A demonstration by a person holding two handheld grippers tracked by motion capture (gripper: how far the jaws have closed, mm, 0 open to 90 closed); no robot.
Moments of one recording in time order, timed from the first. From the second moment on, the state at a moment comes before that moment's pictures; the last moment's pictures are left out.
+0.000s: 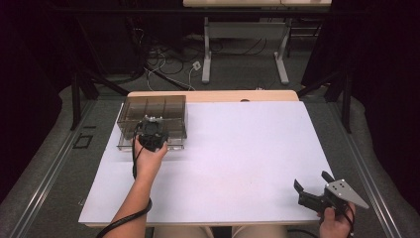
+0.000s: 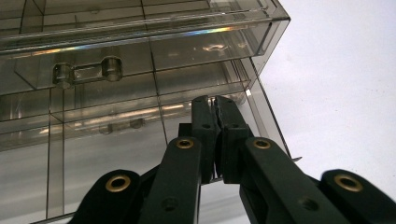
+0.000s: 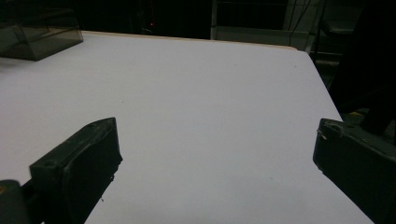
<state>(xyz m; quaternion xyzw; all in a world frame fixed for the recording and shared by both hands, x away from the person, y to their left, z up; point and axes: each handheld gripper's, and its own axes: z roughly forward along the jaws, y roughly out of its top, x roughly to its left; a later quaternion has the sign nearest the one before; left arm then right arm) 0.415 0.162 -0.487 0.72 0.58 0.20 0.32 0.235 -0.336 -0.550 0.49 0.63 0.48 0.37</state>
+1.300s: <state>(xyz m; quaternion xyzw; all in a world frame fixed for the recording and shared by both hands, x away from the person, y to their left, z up) 0.396 0.169 -0.482 0.71 0.55 0.19 0.40 0.235 -0.336 -0.550 0.49 0.63 0.48 0.37</state>
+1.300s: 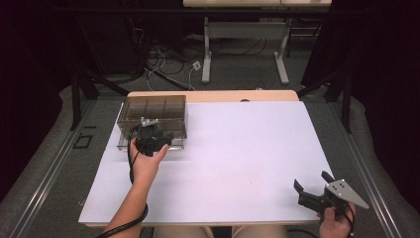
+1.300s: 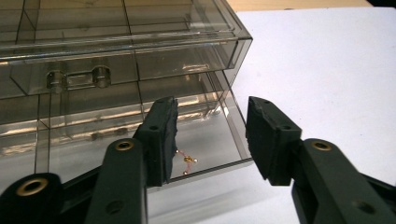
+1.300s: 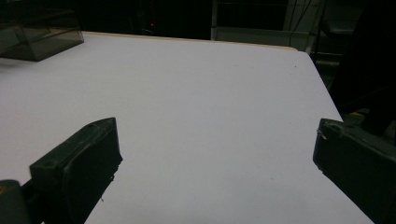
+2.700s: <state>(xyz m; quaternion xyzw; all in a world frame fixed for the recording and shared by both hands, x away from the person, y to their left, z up) 0.329 0.191 -0.486 0.73 0.45 0.17 0.48 0.235 -0.334 -0.550 0.49 0.63 0.48 0.37</state>
